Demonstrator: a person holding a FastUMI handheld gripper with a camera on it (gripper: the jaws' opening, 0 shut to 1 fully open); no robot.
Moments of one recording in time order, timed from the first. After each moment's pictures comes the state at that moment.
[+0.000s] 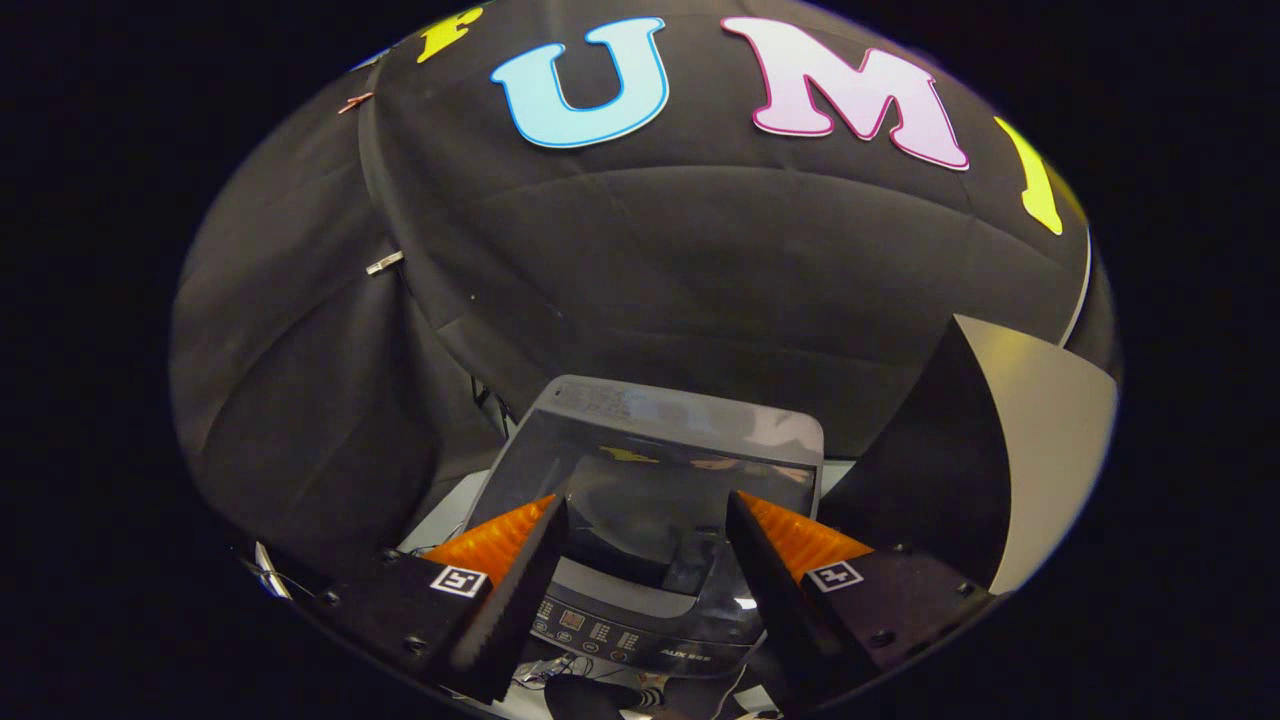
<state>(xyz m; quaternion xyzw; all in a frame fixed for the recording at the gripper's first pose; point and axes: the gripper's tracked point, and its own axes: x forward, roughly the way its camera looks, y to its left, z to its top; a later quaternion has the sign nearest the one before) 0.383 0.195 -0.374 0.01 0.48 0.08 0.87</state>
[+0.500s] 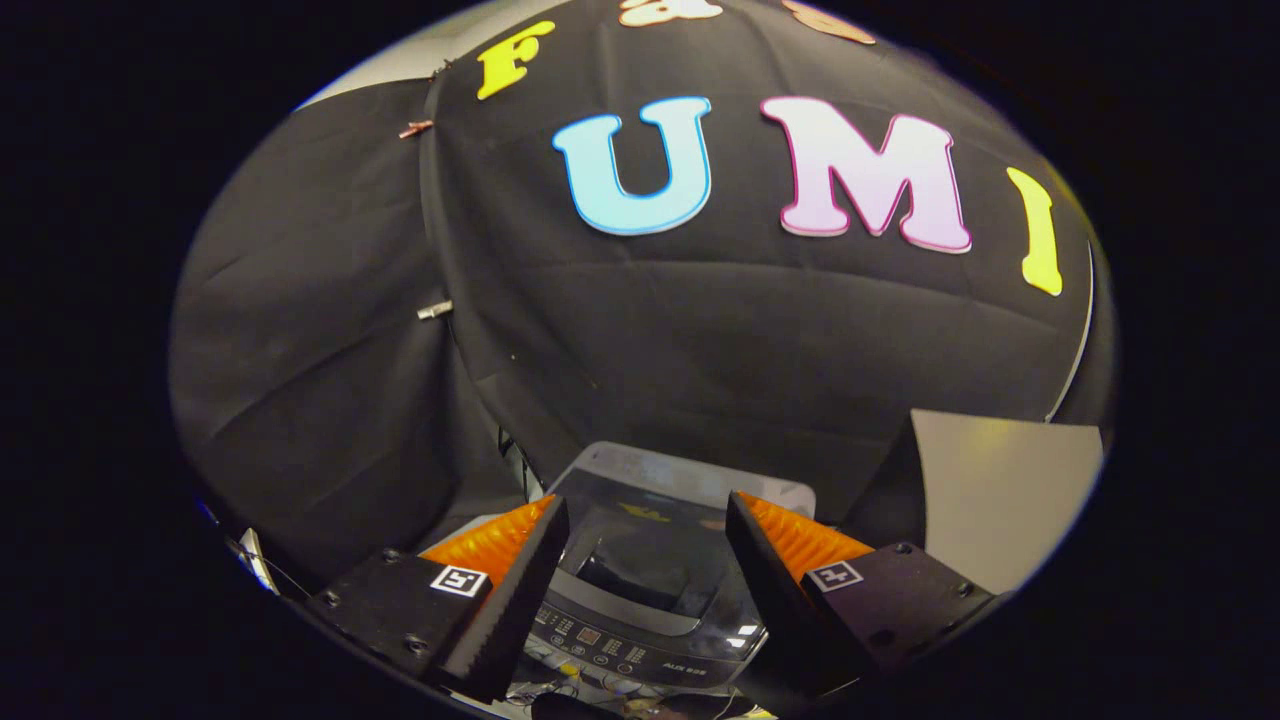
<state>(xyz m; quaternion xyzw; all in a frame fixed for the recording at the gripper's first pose) 0.385 0.212 -0.269 0.00 0.36 0.13 0.92</state>
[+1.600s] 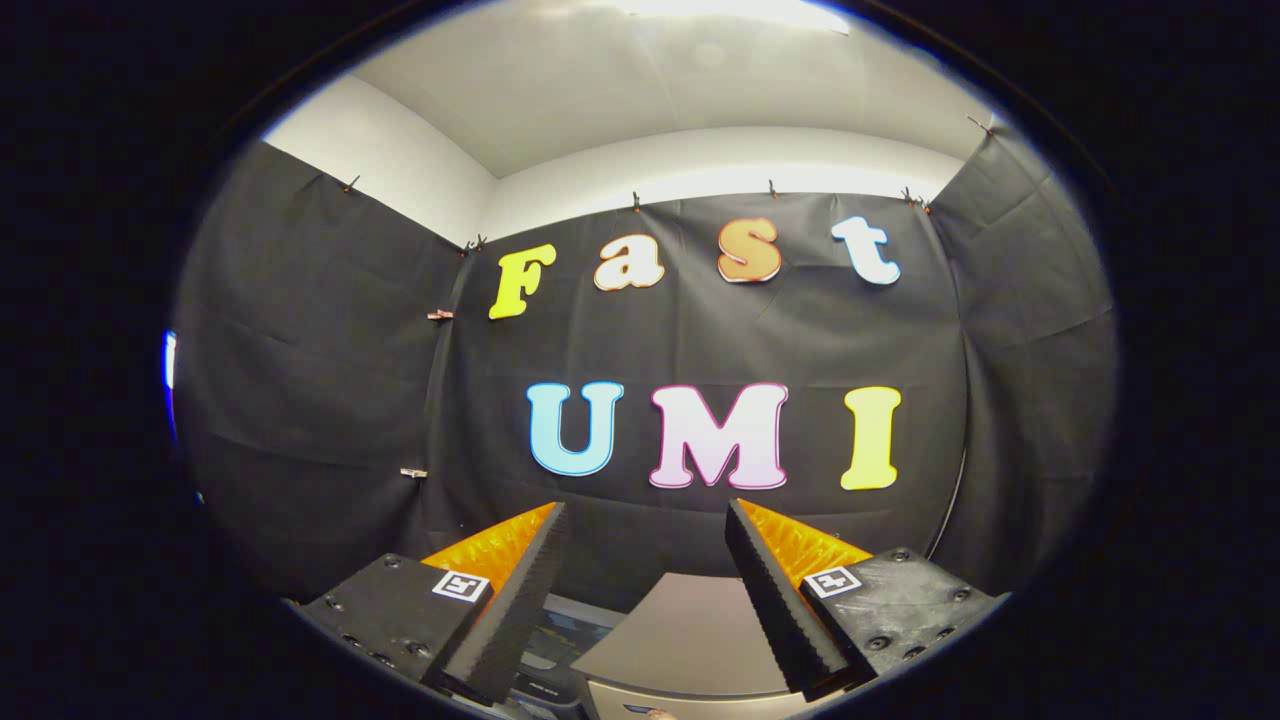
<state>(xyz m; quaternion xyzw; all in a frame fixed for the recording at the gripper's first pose) 0.222 0.028 0.008 -0.06 0.00 0.08 0.99</state>
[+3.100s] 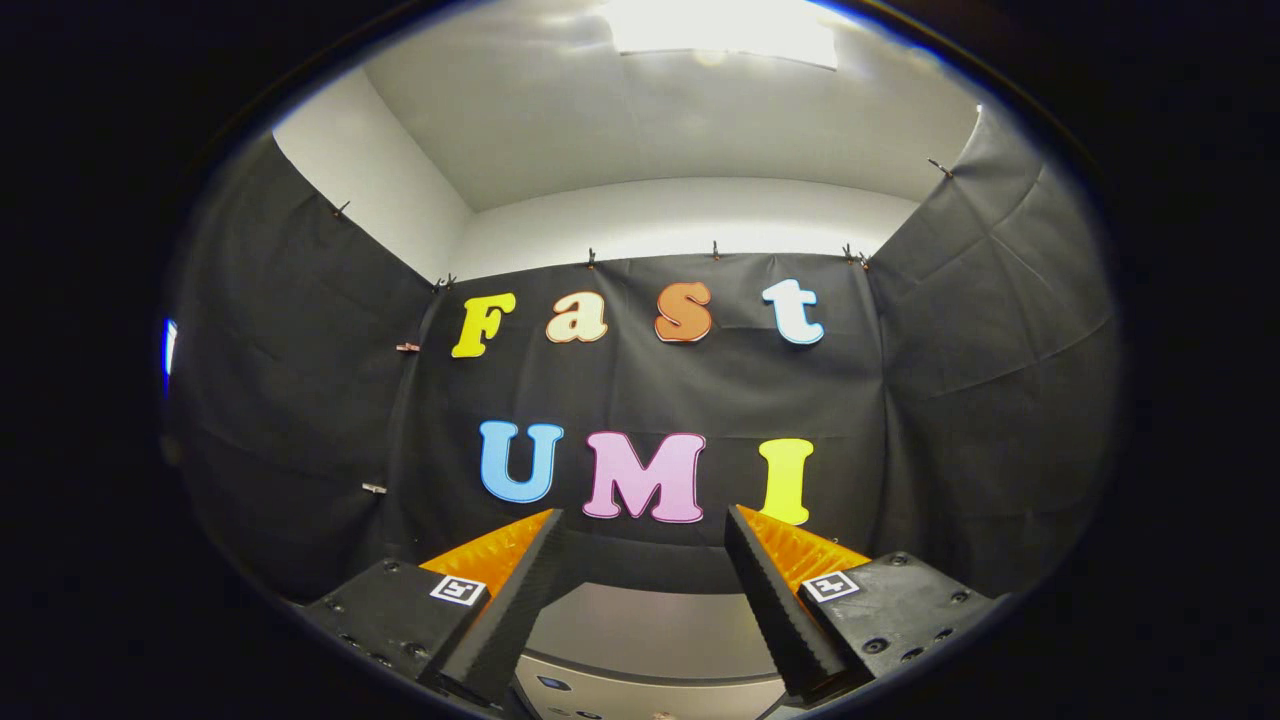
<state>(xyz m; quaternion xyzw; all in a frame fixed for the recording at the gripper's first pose) 0.137 -0.062 0.063 -0.08 -0.06 0.02 0.99</state>
